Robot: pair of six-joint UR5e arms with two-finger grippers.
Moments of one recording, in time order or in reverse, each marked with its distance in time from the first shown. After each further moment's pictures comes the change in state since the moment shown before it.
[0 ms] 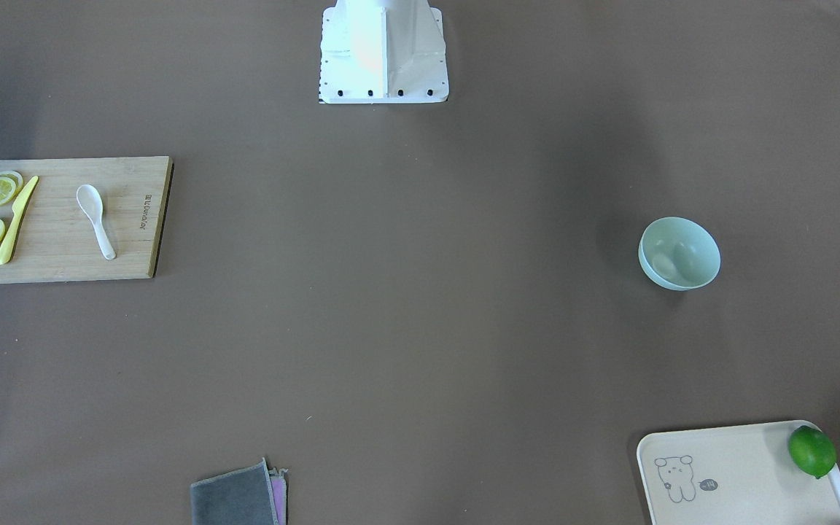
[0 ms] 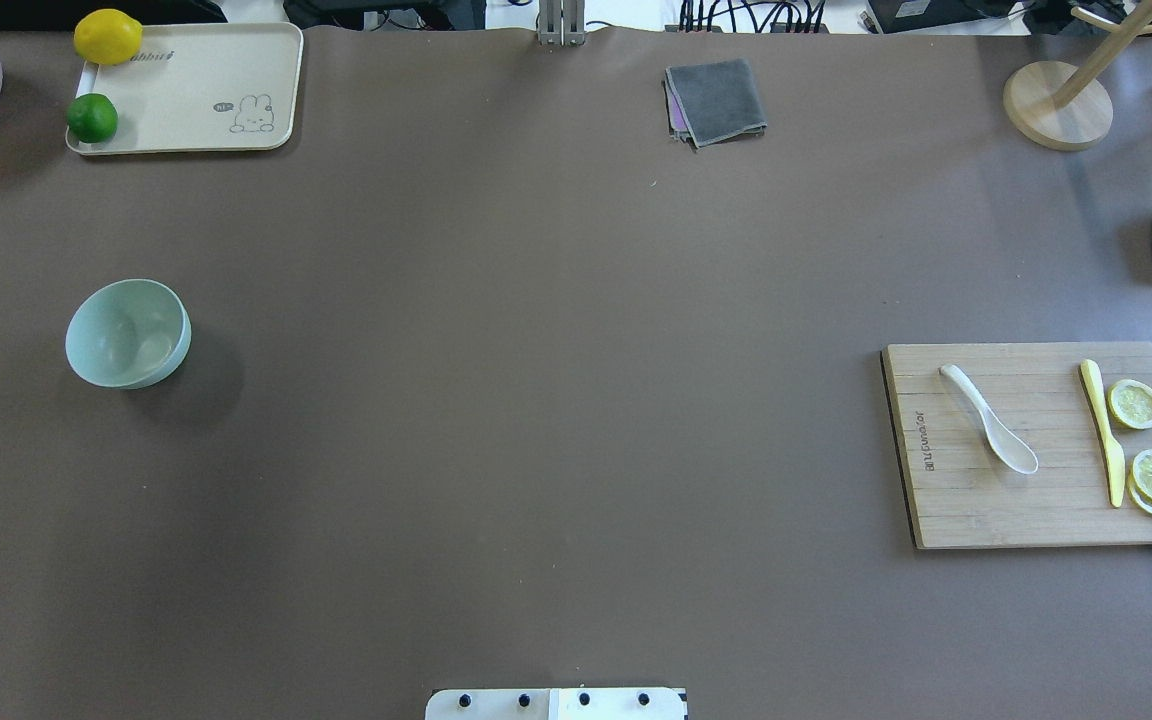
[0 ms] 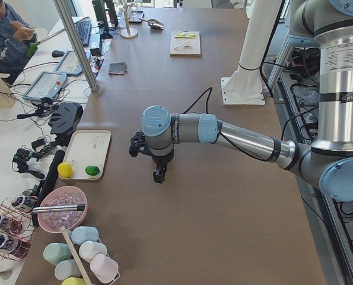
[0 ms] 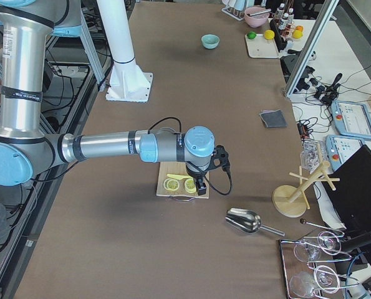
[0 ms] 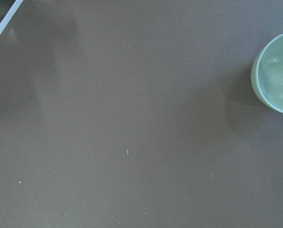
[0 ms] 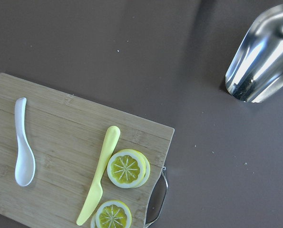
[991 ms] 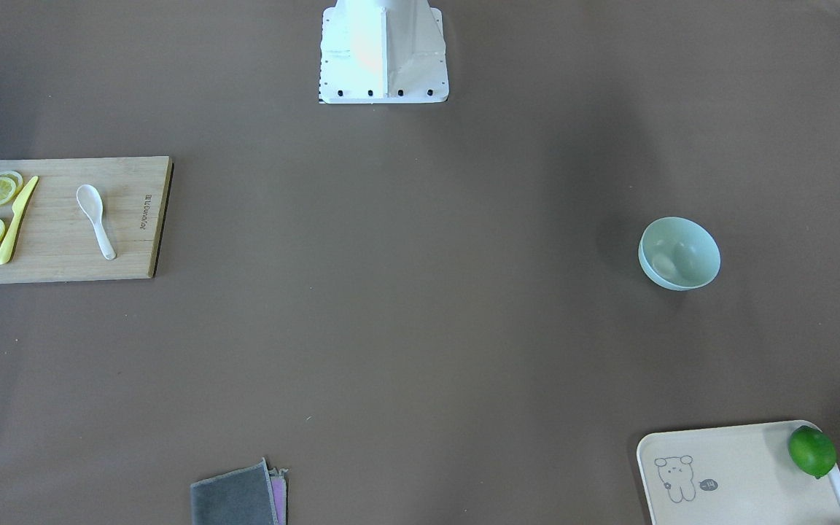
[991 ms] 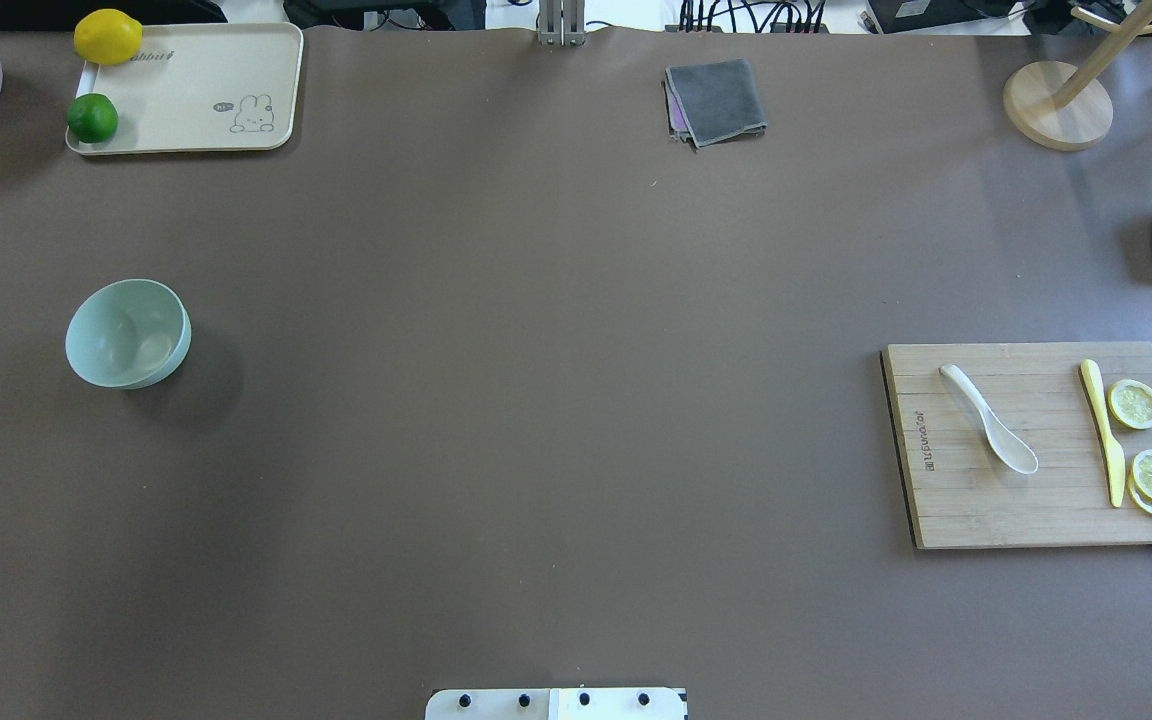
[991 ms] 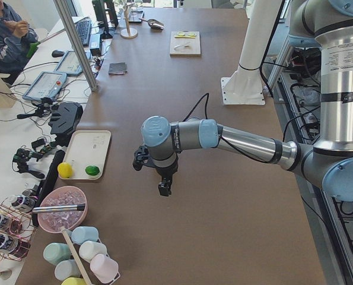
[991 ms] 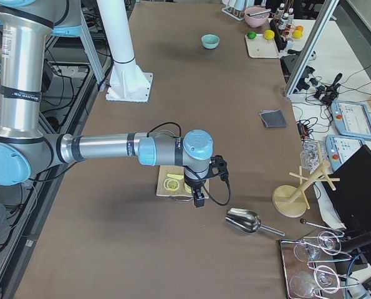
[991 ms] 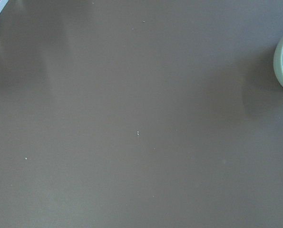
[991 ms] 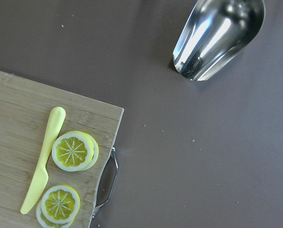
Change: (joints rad) left arm -0.003 0.018 0.030 0.106 0.115 0.103; right arm 0.010 -0.015 -0.022 -0.002 -0.165 -0.008
